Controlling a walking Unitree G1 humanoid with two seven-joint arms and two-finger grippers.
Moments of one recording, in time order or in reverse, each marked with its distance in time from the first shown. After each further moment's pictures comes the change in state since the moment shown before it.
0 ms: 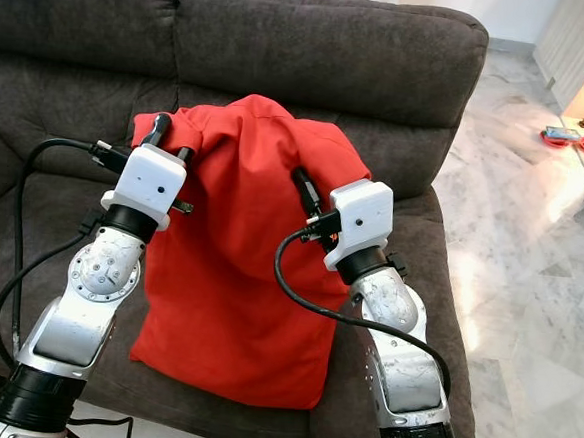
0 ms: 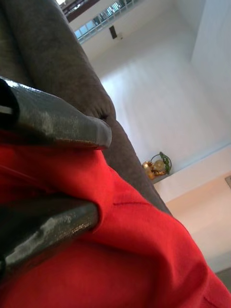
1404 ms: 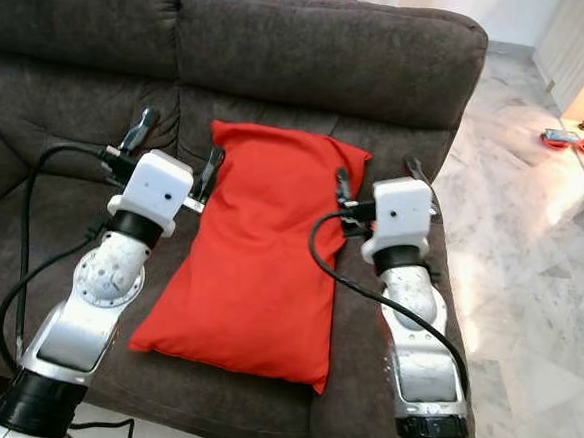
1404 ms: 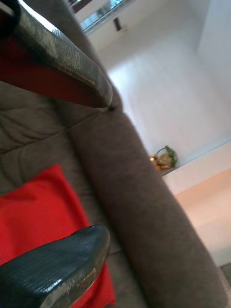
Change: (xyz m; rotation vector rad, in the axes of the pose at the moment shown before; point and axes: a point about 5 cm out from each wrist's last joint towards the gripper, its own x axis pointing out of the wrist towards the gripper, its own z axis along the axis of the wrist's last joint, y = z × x) left arm -0.013 -0.007 -0.013 -0.011 0.045 -0.022; right arm -0.020 -0.053 -0.029 -0.113 0.149 -0.393
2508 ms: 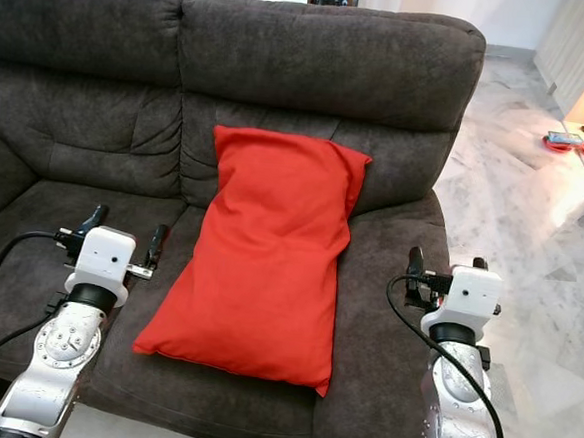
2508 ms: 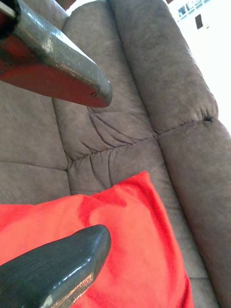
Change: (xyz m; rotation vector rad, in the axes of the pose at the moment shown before) left arm -0.059 0.010 -0.077 -0.098 0.294 0.049; right arm -0.046 -0.050 -0.078 0.126 0.177 -0.221
